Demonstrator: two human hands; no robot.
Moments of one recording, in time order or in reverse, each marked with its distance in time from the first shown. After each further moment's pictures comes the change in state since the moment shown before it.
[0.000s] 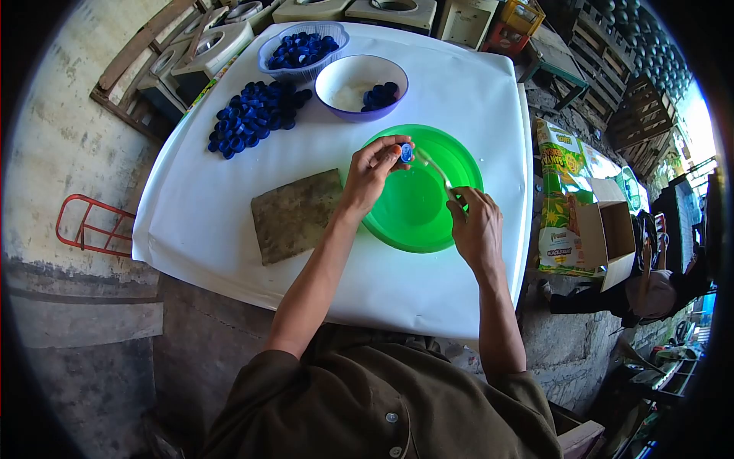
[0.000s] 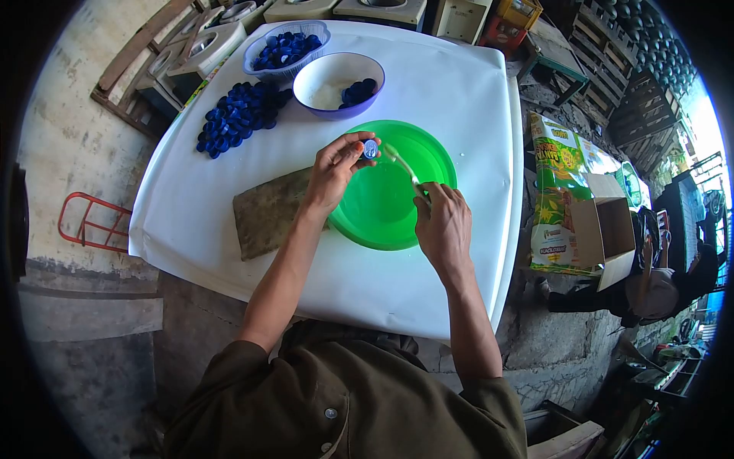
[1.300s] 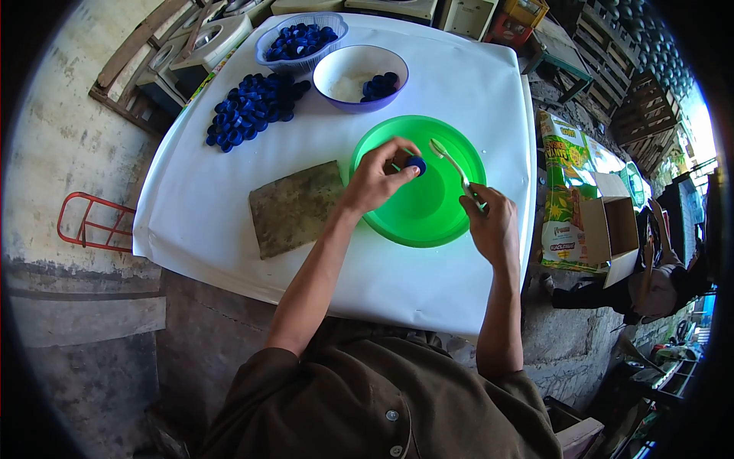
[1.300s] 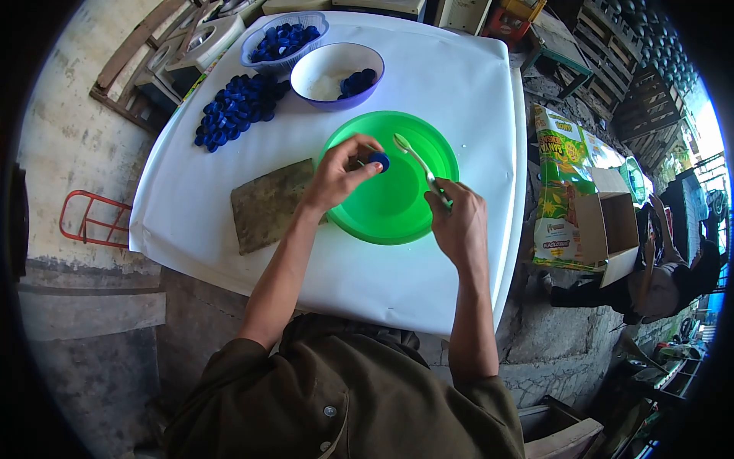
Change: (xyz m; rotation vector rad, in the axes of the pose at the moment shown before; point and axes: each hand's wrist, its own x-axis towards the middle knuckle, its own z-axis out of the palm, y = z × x) left_hand -0.012 0.010 0.006 0.396 -0.171 -0.019; right_hand -0.001 0.005 -0.020 0.180 0.013 0.142
